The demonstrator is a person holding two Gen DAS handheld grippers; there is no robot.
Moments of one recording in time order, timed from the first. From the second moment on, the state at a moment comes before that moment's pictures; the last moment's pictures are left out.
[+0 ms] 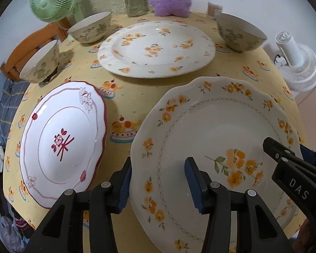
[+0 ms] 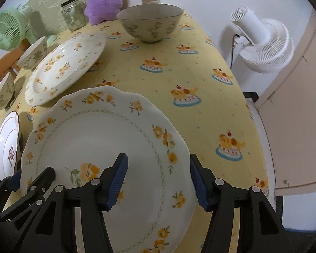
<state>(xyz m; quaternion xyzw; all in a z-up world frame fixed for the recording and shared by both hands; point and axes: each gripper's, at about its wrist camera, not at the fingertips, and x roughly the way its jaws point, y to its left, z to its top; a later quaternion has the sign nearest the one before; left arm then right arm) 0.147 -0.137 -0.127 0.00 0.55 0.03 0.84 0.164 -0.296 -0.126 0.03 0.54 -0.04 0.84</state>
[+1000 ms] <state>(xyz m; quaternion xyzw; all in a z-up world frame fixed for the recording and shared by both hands) 0.121 -0.106 -0.071 0.02 0.49 -0.02 0.87 0.118 -0.270 -0.066 0.05 0.49 -0.05 0.87</state>
